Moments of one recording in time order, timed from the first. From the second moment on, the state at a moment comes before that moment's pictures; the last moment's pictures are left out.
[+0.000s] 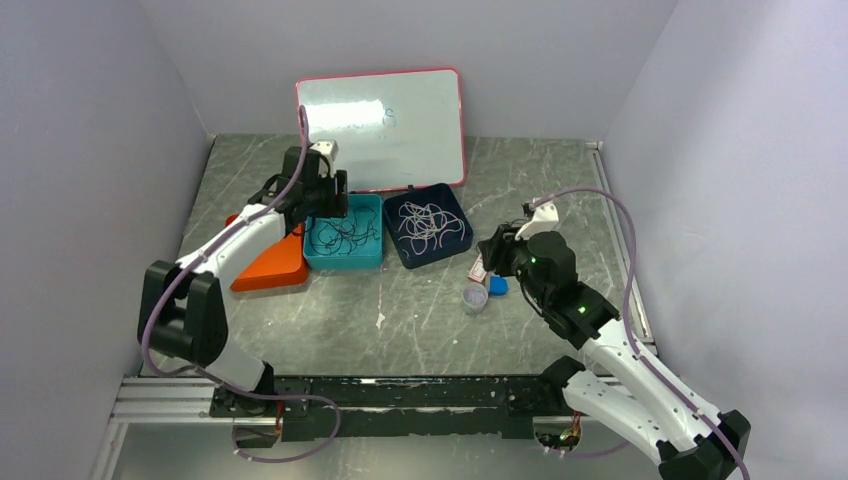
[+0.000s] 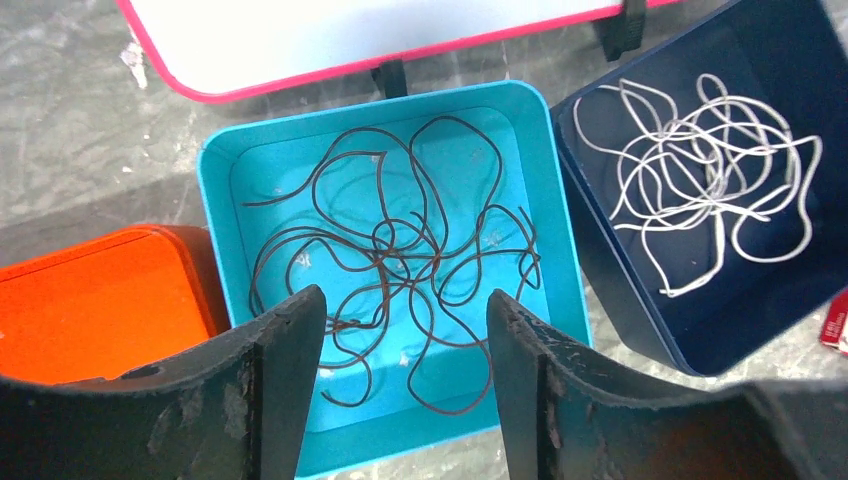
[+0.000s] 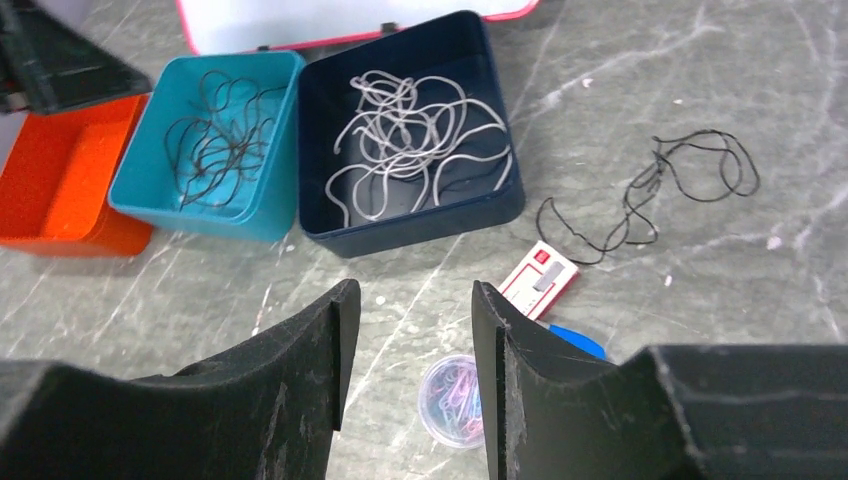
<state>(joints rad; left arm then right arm) -0.32 1.56 1.13 -0.27 -0.02 -0.20 0.61 0.75 0.67 -0.25 0.23 0.37</state>
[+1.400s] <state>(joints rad) -0.31 0.83 0.79 -0.45 0.19 -0.20 0.30 1.56 0.86 -0.18 0.26 0.54</state>
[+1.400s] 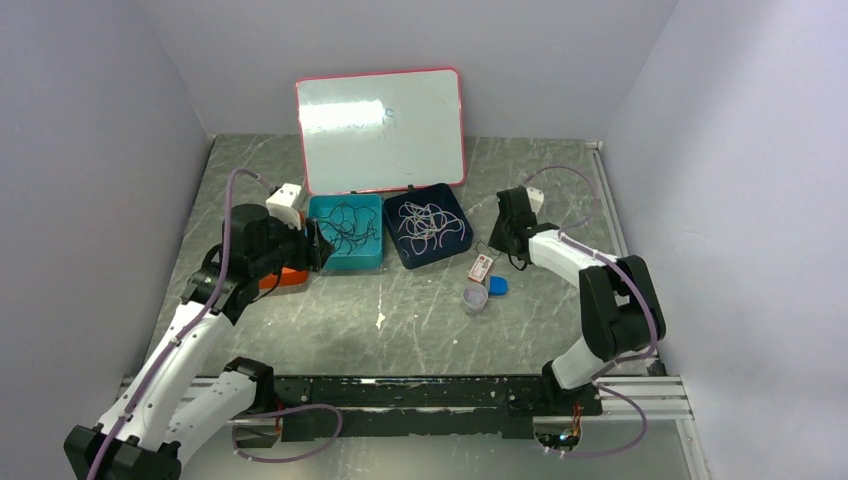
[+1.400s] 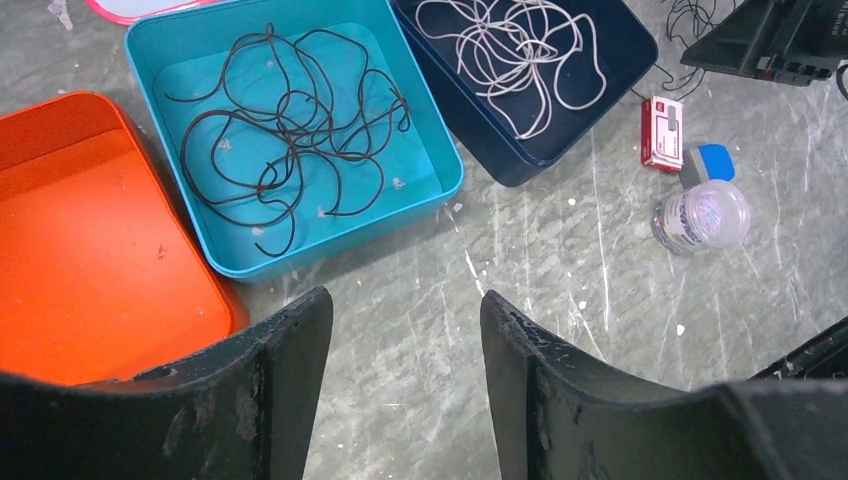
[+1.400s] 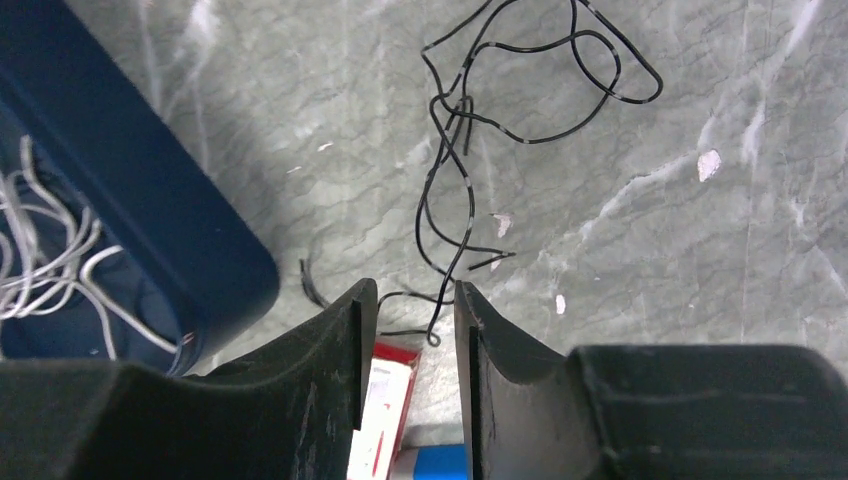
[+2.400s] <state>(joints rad) -0.31 0.79 0.79 -0.42 0.23 -0.18 0.30 1.14 0.96 -0.30 0.35 0.38</state>
